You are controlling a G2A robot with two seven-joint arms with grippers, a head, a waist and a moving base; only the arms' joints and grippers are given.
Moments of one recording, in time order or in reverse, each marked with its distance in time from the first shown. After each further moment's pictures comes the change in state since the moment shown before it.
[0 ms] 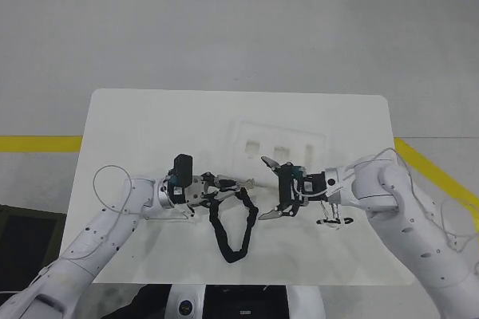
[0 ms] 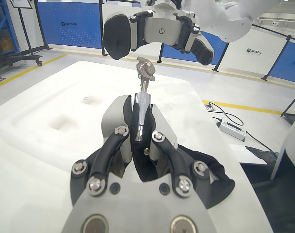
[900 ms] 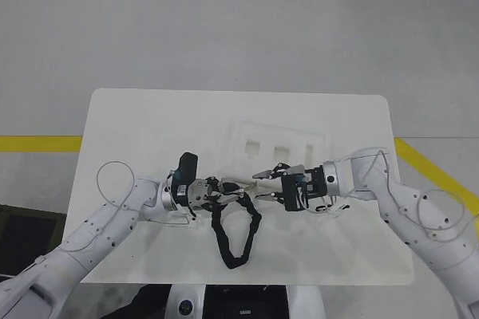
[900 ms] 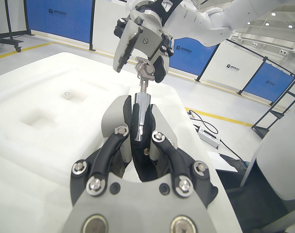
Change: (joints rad) left arm -0.121 0.073 0.253 0.004 -0.291 0.000 -0.075; right arm 0.170 0.080 -0.205 0.138 -0.532 0.000 -0.669
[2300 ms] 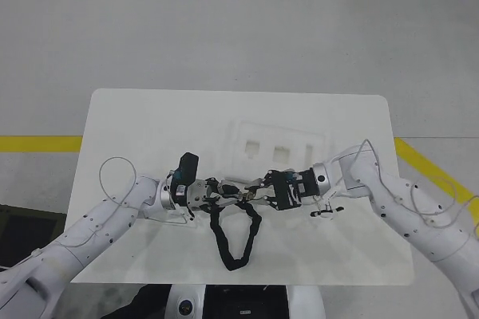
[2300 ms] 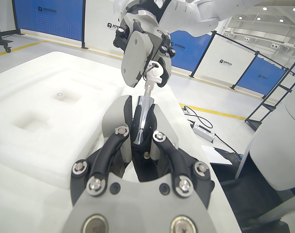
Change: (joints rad) left arm -0.068 0.026 0.093 0.007 0.022 0.000 0.061; right arm 0.143 0.015 -0.207 0.052 0.299 0.000 0.114
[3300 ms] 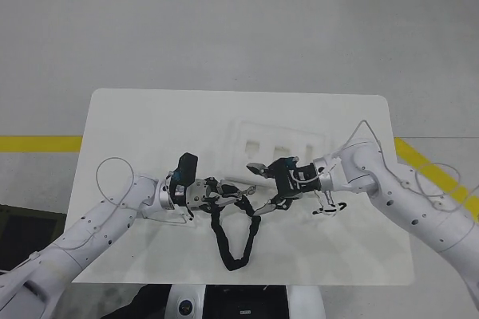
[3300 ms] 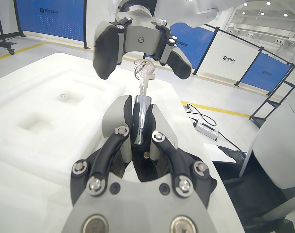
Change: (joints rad) left arm 0.030 0.003 -0.051 -0.025 0.024 0.000 -0.019; right arm 0.111 0.020 -0.117 0.040 0.279 0.000 0.134
